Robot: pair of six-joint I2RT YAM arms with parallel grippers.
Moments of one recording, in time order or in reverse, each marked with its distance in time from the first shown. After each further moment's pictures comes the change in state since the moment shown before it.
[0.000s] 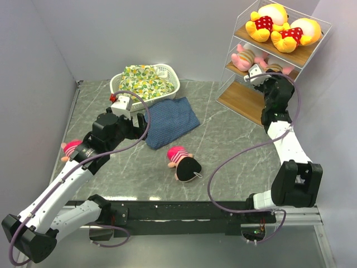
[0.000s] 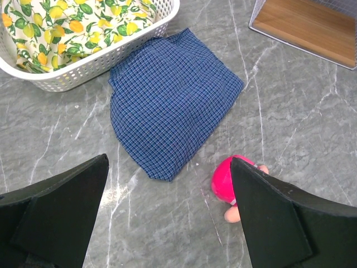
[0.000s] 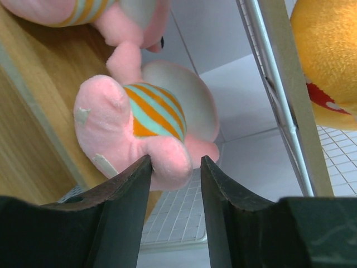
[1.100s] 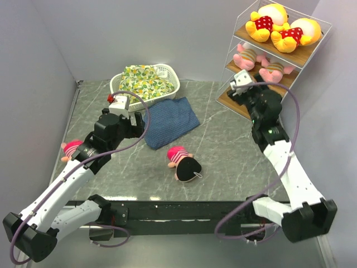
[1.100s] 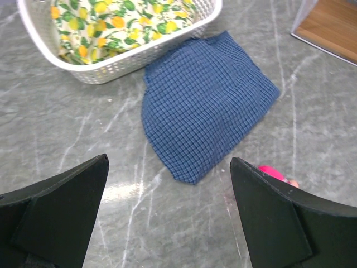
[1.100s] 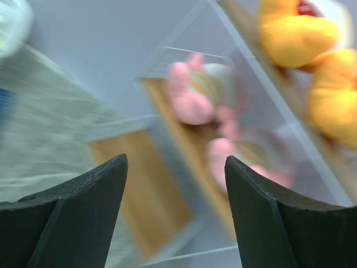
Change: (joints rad) left arm 0.000 0.011 -0.014 0.001 -0.132 0.000; right arm 0.291 -0.277 -0.017 -0.243 0.015 0.335
